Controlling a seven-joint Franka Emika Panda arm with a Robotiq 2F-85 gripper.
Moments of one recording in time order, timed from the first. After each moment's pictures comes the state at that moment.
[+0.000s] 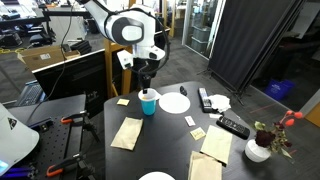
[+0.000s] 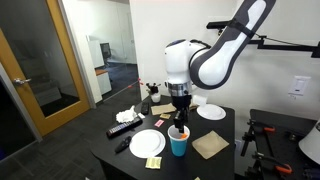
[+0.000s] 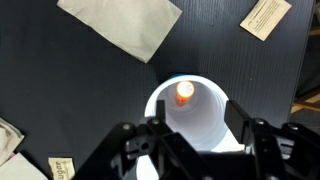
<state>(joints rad) 0.11 0.30 0.10 -2.30 -0.09 2.52 0.26</state>
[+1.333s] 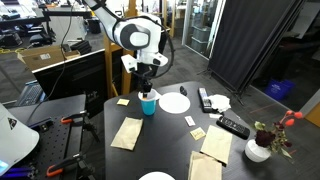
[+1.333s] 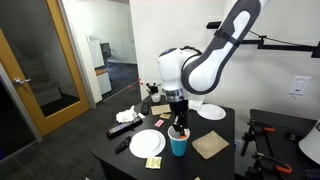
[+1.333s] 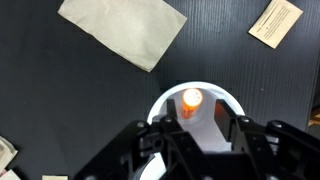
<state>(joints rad) 0.11 0.39 0.08 -2.22 -0.09 2.44 0.26</state>
